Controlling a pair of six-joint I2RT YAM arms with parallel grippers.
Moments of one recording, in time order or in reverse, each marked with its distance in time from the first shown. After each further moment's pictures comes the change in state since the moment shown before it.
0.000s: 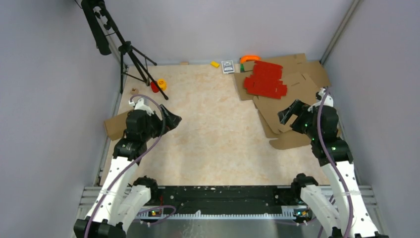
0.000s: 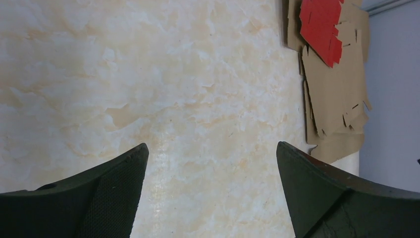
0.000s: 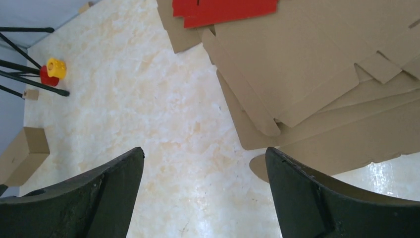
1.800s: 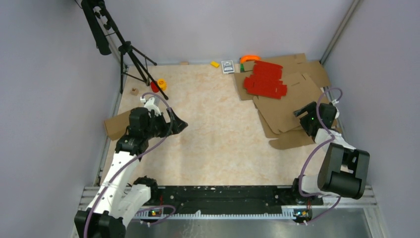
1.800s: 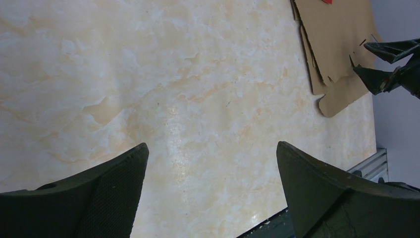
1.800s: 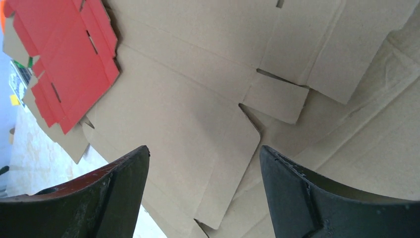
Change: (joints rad) left arm 0.000 0.061 0.006 -0.008 0.195 0.185; right arm -0.420 0.664 -0.264 0.676 -0.095 0.232
